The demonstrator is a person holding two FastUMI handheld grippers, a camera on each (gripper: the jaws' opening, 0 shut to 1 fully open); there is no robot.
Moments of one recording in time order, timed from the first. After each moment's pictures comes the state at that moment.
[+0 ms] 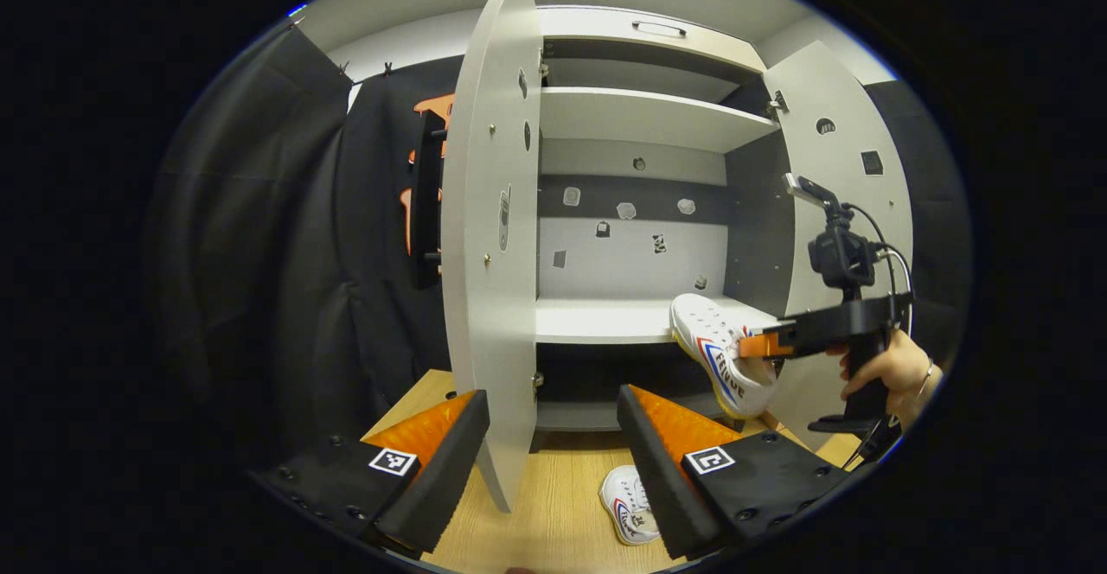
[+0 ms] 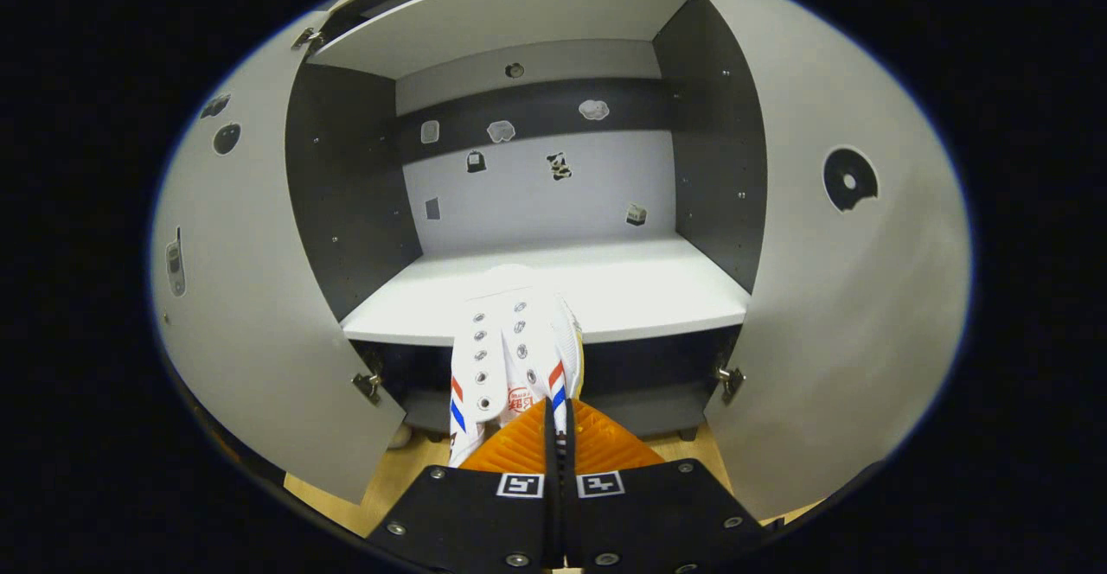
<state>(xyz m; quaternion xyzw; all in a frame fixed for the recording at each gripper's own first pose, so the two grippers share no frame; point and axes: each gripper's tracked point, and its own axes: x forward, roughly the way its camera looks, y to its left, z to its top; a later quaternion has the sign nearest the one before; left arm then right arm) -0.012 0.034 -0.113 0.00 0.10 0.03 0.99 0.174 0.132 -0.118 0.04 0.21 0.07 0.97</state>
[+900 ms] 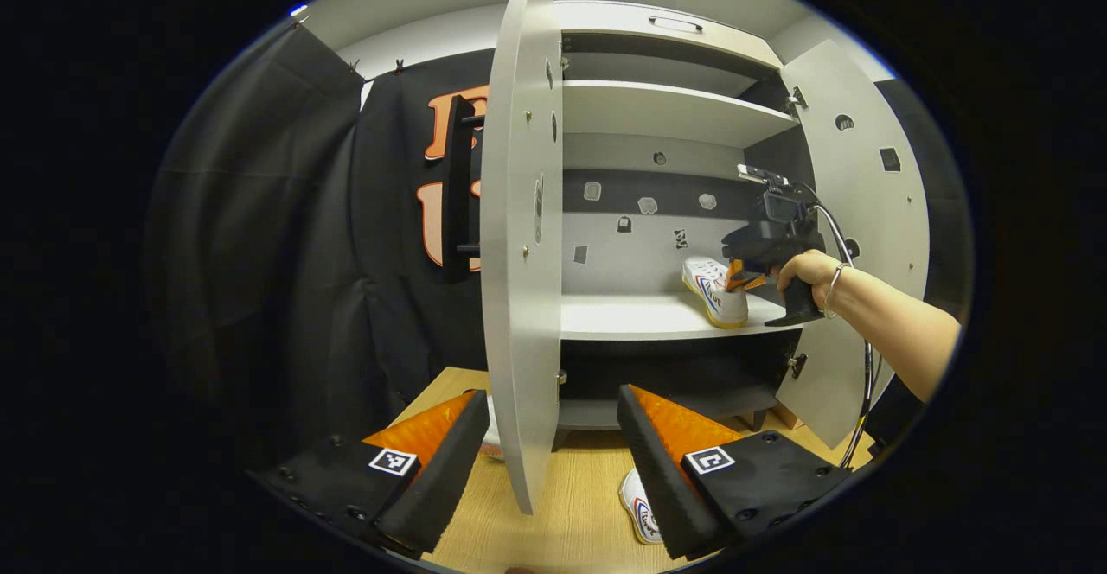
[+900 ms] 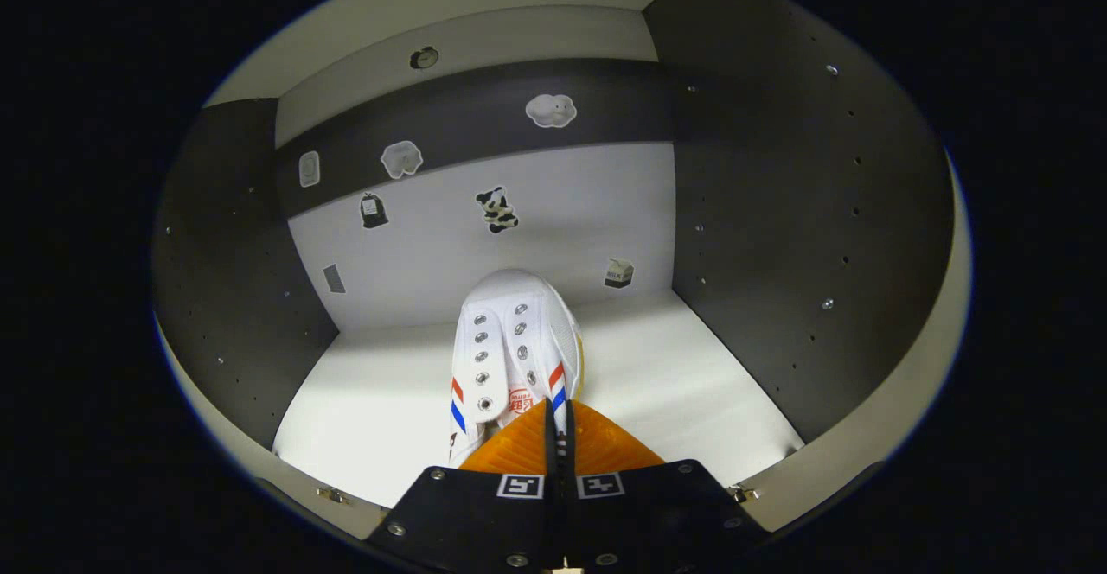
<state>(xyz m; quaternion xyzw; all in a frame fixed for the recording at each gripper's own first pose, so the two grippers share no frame) -0.009 0.060 -0.122 0.01 0.11 0.06 0.99 0.364 0.112 -0.098 0.07 0.24 0.00 0.97</state>
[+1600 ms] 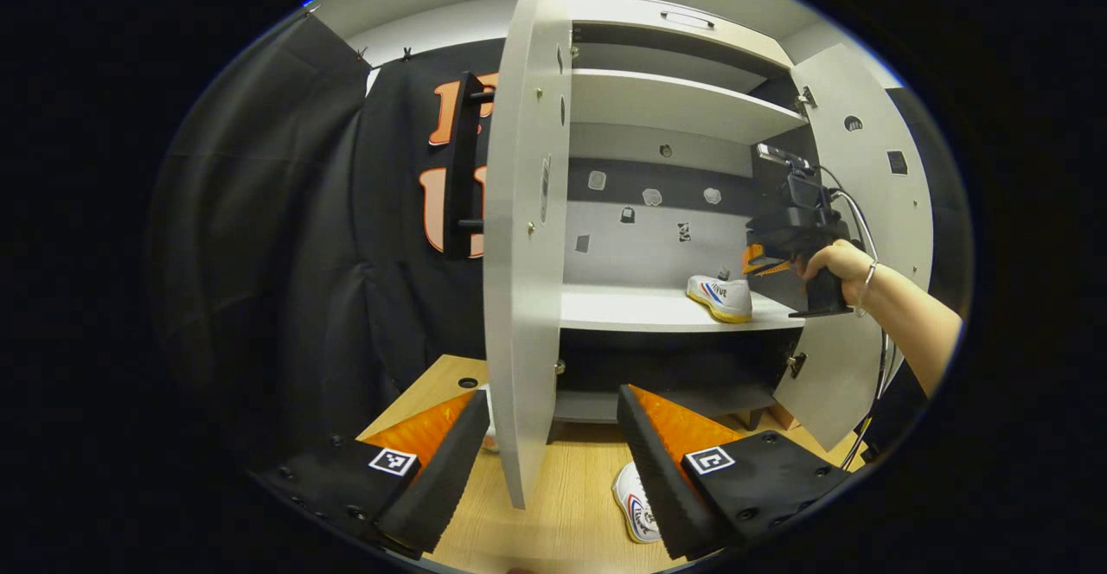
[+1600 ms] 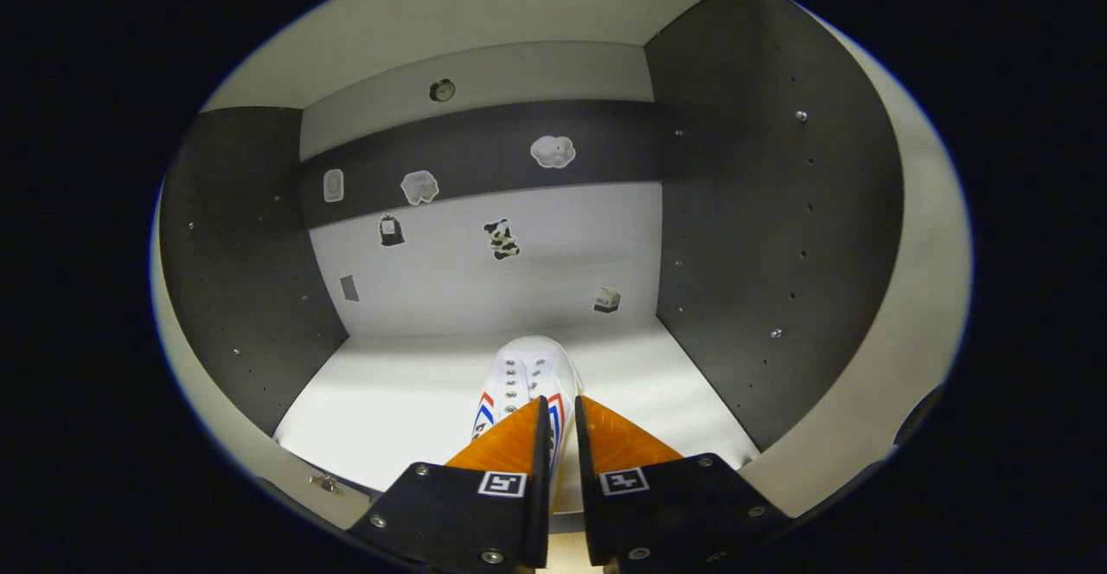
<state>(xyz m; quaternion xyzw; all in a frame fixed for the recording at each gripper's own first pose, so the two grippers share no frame) -0.006 0.051 -0.139 -0.01 0.13 0.05 0.99 0.318 0.100 -0.054 0.03 0.18 0.02 0.98</state>
